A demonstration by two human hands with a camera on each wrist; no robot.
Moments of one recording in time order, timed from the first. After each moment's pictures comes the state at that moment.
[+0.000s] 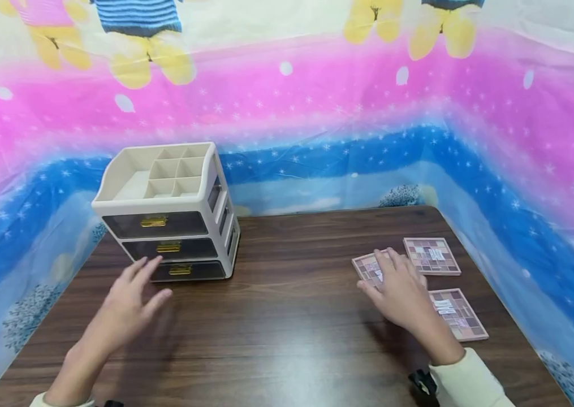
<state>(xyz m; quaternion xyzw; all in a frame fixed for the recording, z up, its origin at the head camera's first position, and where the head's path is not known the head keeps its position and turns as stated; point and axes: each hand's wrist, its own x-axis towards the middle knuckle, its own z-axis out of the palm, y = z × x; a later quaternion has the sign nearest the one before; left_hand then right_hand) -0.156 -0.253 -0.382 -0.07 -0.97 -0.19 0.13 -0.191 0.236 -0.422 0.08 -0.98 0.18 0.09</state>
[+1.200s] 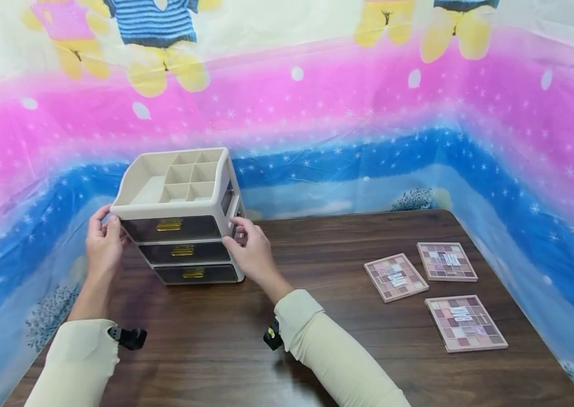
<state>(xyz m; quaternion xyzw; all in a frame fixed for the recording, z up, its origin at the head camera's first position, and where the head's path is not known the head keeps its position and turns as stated) -0.248 -0.317 -0.346 0.13 -0.75 -0.59 0.26 -0.277 -0.038 -0.399 0.16 -0.78 0.60 0.06</state>
